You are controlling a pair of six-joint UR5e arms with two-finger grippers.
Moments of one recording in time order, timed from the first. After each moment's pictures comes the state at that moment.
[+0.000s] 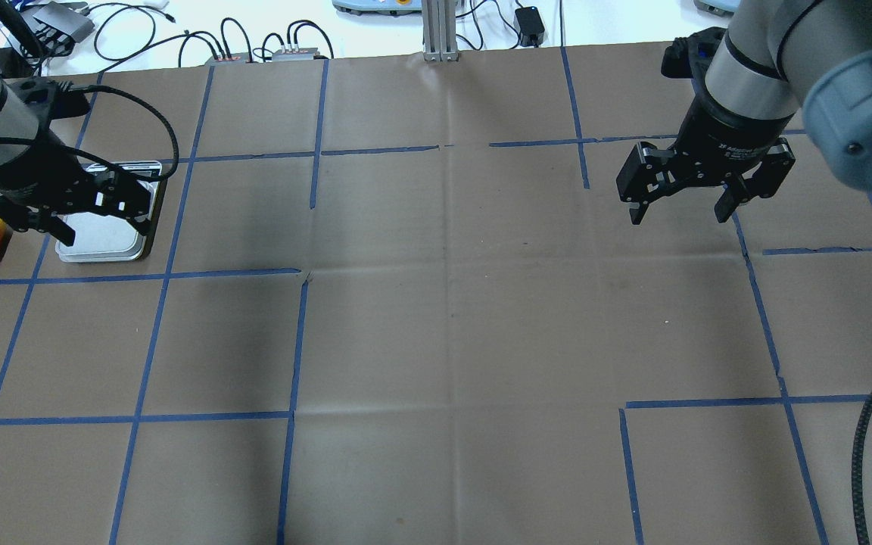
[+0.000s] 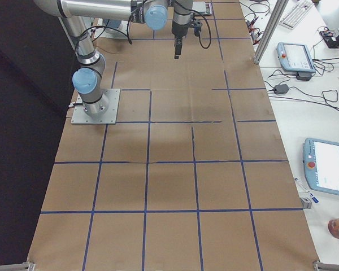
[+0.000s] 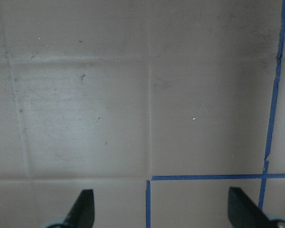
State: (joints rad) left arm -1.20 -1.59 -1.76 -1.41 1.59 0.23; right arm 1.53 -1.60 1.68 -1.57 -1.56 -0.02
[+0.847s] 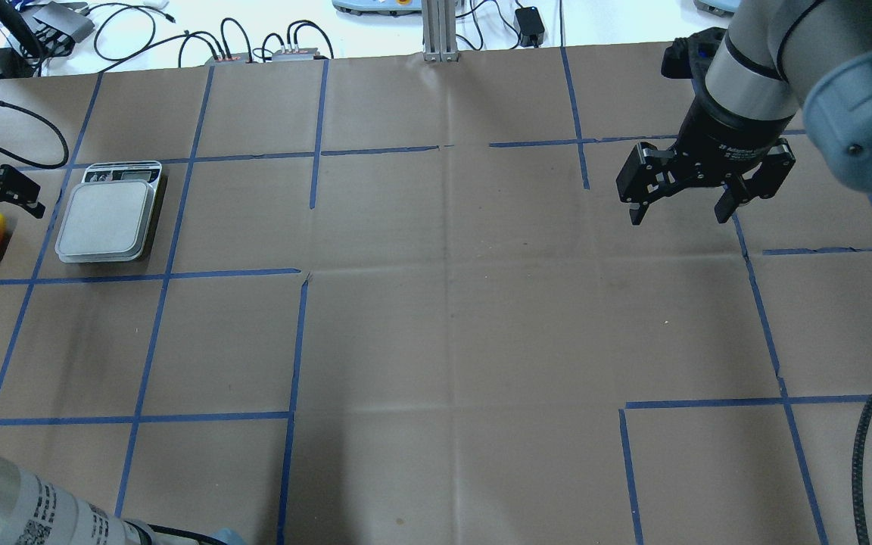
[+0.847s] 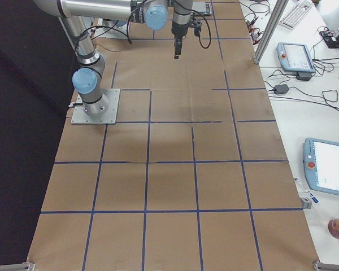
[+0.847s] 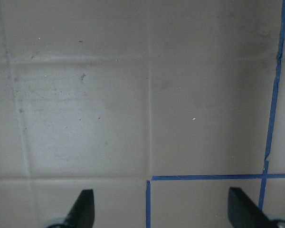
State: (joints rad) left arm -0.91 -2.06 -1.46 -1.16 1.59 0.67; right arm 1.53 -1.60 1.68 -1.57 -1.56 -0.02
